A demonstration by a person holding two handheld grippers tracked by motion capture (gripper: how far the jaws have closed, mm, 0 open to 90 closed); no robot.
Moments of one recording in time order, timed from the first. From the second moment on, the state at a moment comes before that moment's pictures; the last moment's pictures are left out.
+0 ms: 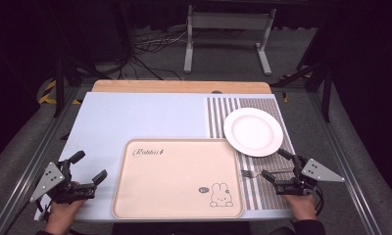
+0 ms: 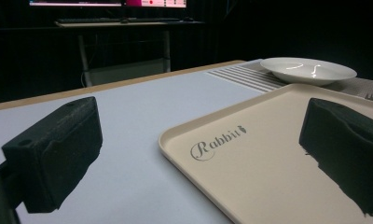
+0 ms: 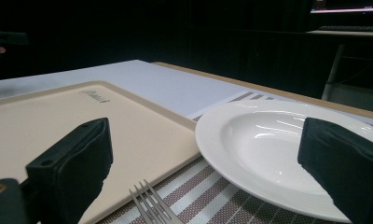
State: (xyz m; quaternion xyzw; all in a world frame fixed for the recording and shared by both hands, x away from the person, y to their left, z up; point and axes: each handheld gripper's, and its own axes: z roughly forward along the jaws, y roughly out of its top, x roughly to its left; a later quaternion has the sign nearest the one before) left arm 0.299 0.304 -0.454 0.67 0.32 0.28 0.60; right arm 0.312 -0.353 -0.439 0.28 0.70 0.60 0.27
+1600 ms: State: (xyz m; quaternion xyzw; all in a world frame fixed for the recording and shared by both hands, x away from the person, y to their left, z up) left arm 0.297 0.306 -0.452 0.67 0.32 0.29 0.60; right arm 0.341 -0.336 -0.396 0.26 0.79 0.51 0.23
